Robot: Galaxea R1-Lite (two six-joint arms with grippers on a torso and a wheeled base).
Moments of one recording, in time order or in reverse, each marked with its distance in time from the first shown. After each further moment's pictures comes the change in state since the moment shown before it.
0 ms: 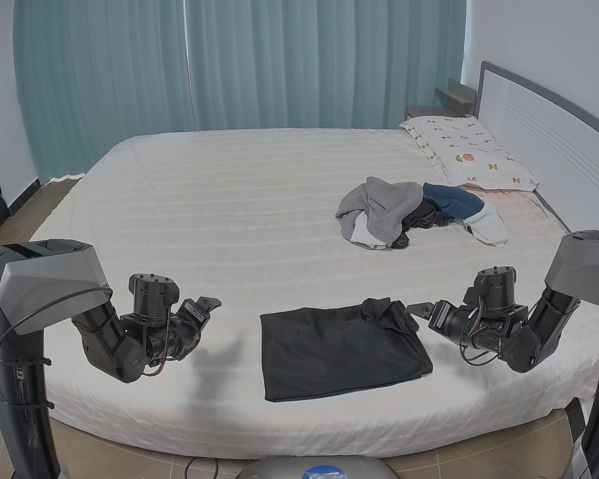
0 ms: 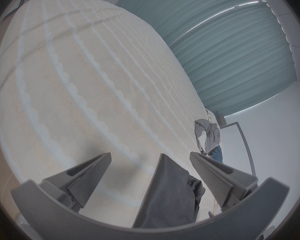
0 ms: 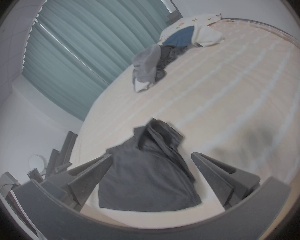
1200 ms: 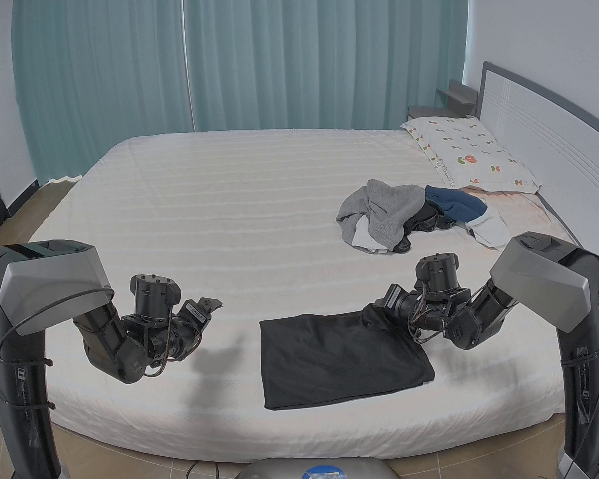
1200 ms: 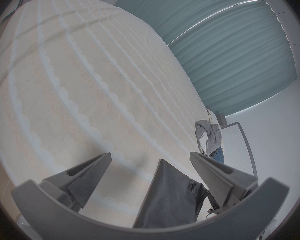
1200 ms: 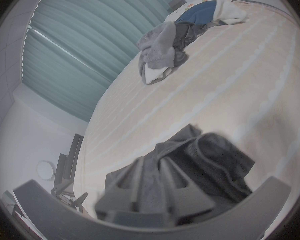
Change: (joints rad) left arm -0.007 0.005 -0.002 -0.001 0.009 0.009; right arm 0.084 0.250 -0.495 0.233 0.001 0.128
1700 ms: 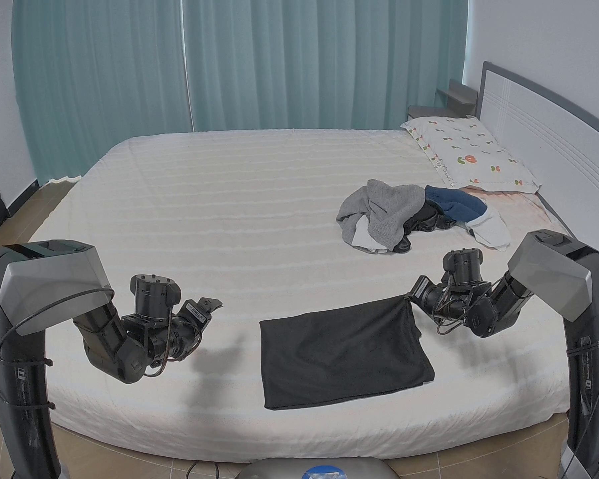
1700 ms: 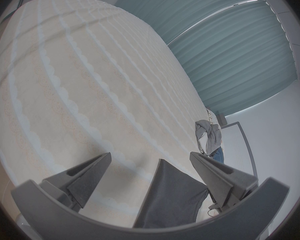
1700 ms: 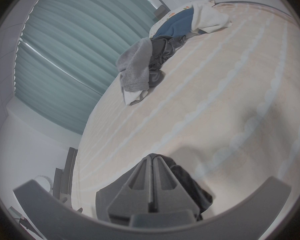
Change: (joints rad) left arm 0.000 0.000 0.000 0.000 0.000 0.000; right arm -0.131 0.027 -0.033 0.011 0.015 0.001
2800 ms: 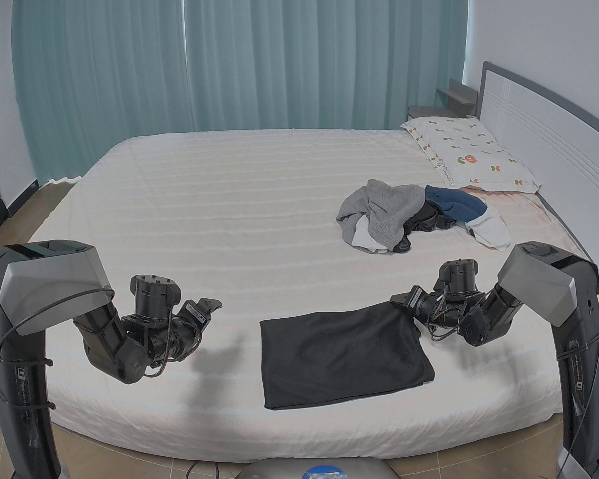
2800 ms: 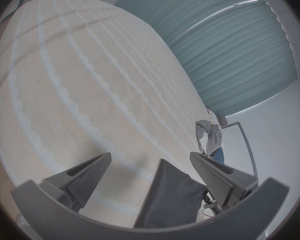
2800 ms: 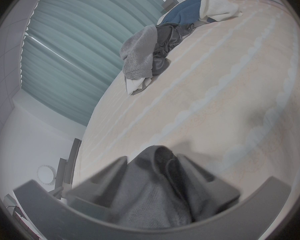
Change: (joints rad) left arm 0.000 0.001 0.001 0.000 0.002 -0.001; right arm -0.011 0.090 -0.032 -0.069 0.099 -0.050
